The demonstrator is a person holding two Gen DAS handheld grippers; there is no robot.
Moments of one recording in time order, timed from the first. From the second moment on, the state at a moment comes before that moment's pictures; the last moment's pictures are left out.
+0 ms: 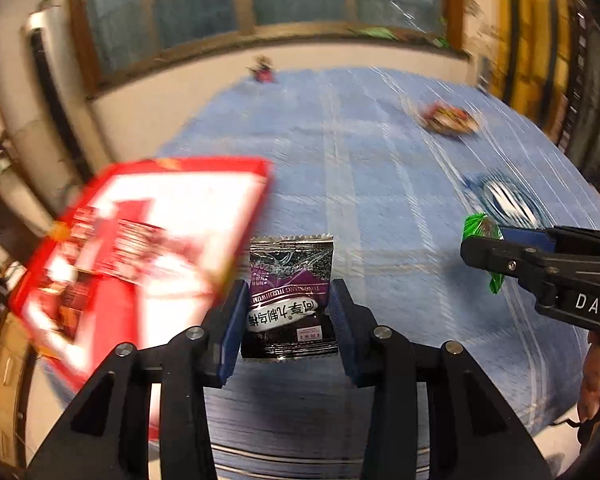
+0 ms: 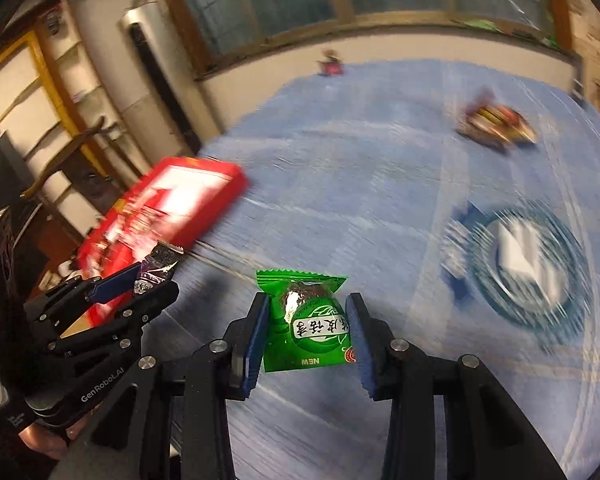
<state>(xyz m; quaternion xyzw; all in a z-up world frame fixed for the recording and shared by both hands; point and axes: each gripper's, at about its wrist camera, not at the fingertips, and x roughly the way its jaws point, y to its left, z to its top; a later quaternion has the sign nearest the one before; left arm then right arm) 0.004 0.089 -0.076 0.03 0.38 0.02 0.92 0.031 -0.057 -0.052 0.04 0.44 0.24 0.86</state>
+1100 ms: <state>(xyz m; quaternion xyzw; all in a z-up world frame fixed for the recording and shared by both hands) 0.061 0.083 -0.054 0.07 0.38 0.03 0.92 0.101 -0.213 -0.057 0.19 0.36 0.14 0.90</state>
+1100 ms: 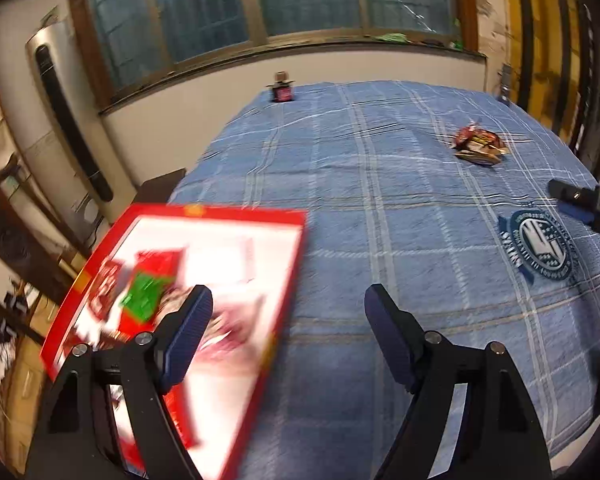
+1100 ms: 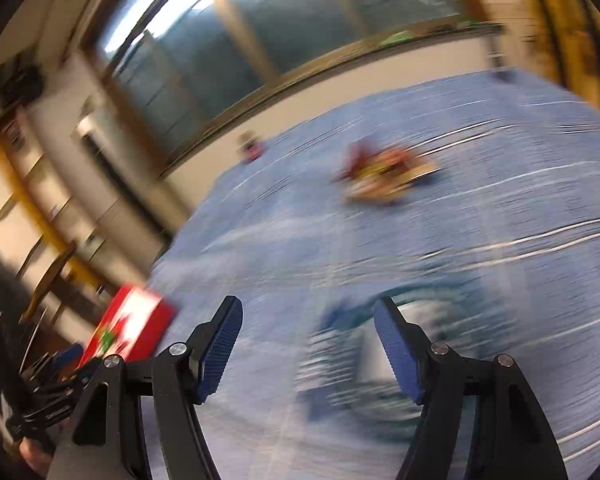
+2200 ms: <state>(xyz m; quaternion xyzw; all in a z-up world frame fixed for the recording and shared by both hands) 0.278 -0.157 -0.090 -0.03 0.56 -0.30 0.77 0.100 -0.370 -0.066 0.35 0.27 0.02 0.90</state>
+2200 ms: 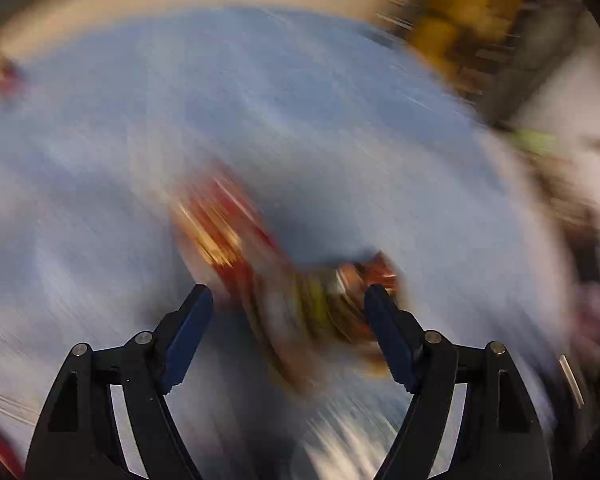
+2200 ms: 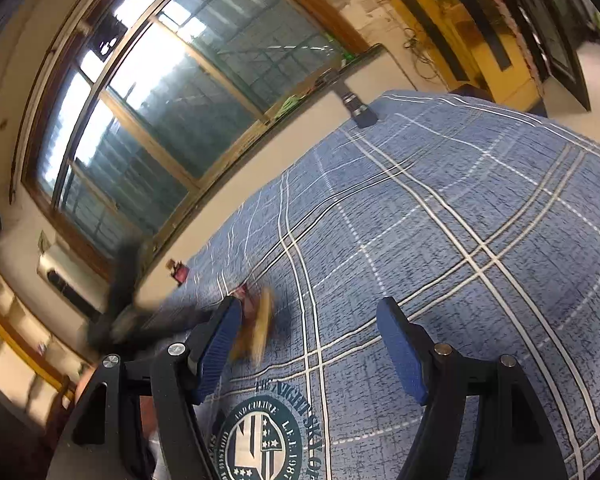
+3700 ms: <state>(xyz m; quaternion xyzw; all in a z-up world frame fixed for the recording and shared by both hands) 0.344 -0.149 -0.121 -0.01 0.53 0.00 0.85 0.132 -0.315 -0.088 0.27 0.40 0.07 0.87</state>
